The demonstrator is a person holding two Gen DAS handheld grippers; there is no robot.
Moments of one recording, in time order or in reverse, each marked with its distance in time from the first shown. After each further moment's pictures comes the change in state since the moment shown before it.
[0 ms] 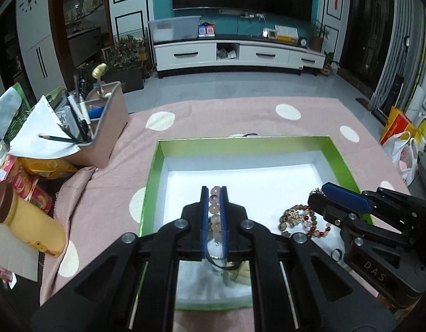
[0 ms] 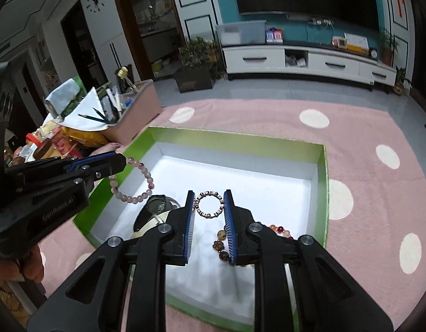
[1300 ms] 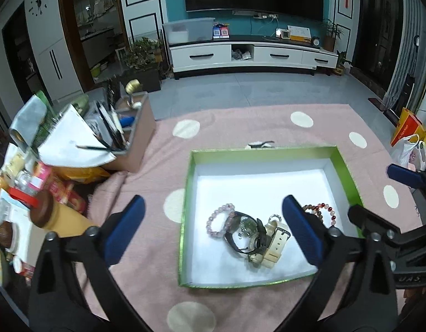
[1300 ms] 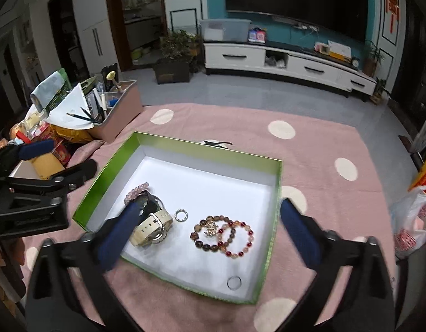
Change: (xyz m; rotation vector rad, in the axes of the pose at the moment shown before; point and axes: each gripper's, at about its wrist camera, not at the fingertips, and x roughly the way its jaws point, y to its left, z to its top) left arm -0.059 0.018 0.021 -0.010 0.002 0.090; right arm -0.056 0.011 0.036 -0.048 0.065 -0.174
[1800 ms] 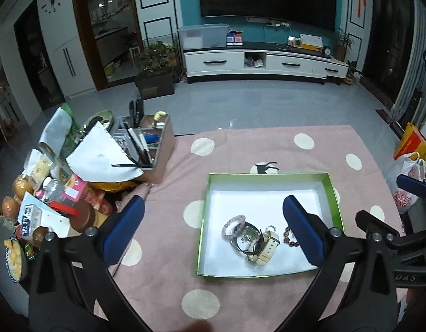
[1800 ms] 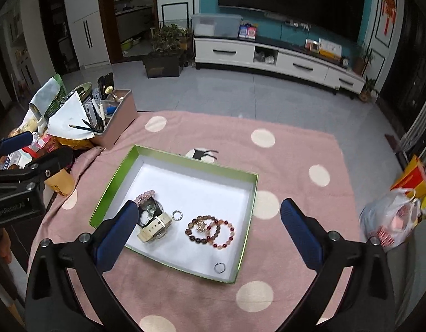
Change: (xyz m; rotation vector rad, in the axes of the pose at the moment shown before) left arm -0.068 0.012 0.047 -0.053 0.005 0.056; right arm -0.056 0.007 0.043 -0.022 0.045 -0.066
